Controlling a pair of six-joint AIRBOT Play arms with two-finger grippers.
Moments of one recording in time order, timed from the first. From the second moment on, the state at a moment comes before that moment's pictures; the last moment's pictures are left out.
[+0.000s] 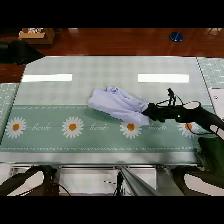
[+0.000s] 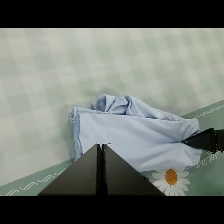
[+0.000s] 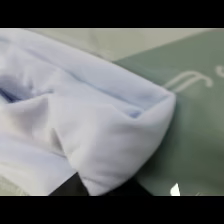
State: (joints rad) left arm 0.18 -1.13 1.44 0.83 -1.32 -1.21; right arm 0.01 -1.32 0.60 -0.49 0.80 1.18
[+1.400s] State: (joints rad) left arm 0.18 -1.37 1.44 0.90 -1.29 -1.09; right arm -0.82 -0.71 1.26 -2.02 1.84 1.57
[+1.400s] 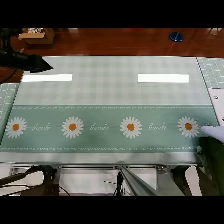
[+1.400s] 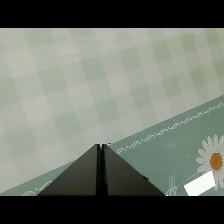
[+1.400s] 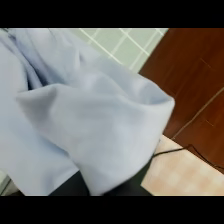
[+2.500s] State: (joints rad) left arm 0.33 -1.42 1.45 0.82 -1.22 -1.07; right arm -0.82 -0.60 0.74 -2.45 1.60 1.55
